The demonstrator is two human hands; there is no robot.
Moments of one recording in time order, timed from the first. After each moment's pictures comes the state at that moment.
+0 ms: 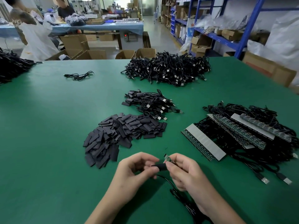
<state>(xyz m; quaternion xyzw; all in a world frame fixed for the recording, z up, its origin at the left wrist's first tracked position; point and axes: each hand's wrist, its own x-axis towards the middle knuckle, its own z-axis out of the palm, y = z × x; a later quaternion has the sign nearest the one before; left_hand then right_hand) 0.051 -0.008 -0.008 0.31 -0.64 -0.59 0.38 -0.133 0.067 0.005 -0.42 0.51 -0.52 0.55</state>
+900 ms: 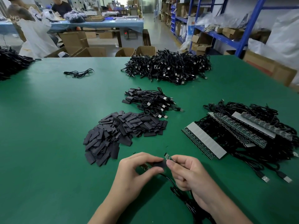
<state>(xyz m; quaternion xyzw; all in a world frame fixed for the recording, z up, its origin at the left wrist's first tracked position) 0.049 -0.006 -0.009 0.33 -0.76 -0.39 0.39 -0.135 0.066 0.006 -0.37 0.48 -0.53 0.60</state>
